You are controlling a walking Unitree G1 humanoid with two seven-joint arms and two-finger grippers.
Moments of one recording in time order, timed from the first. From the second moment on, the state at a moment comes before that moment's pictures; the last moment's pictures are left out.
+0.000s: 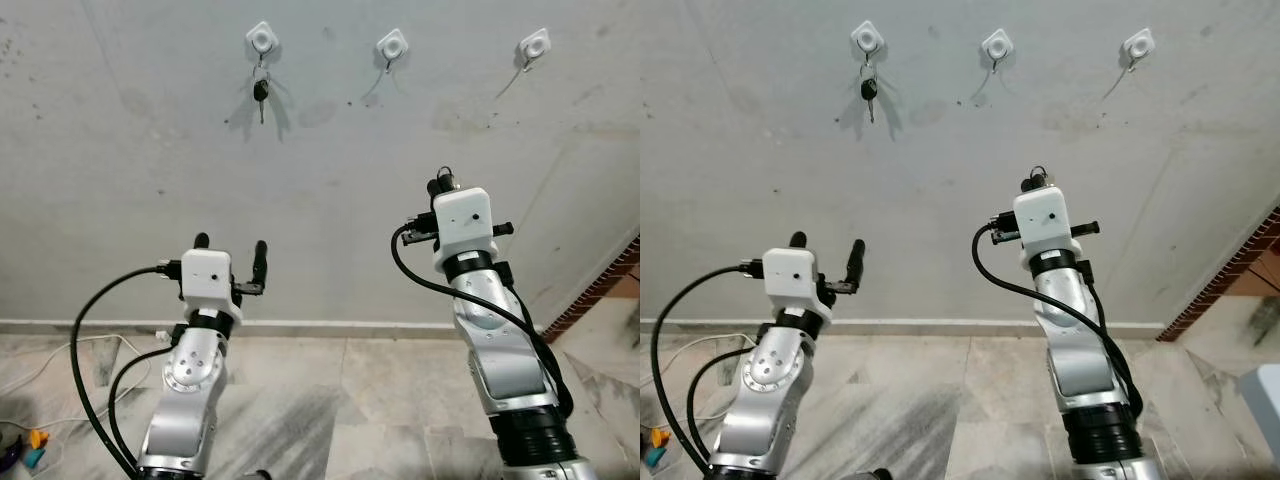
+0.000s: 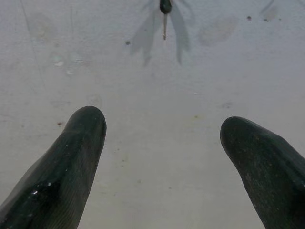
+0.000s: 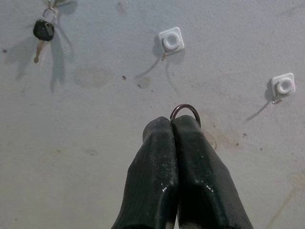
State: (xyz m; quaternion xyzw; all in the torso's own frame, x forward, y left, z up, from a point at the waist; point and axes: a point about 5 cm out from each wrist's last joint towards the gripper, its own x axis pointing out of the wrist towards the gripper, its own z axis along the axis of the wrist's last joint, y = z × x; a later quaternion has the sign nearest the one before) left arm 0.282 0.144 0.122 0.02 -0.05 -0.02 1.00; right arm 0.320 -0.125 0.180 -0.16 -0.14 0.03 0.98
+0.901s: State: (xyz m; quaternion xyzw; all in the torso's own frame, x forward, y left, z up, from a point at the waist) left arm 0.283 0.139 0.123 0.00 -0.06 -0.04 1.00; right arm 0.328 -0.131 0.191 -0.18 -0.17 0.02 0.97
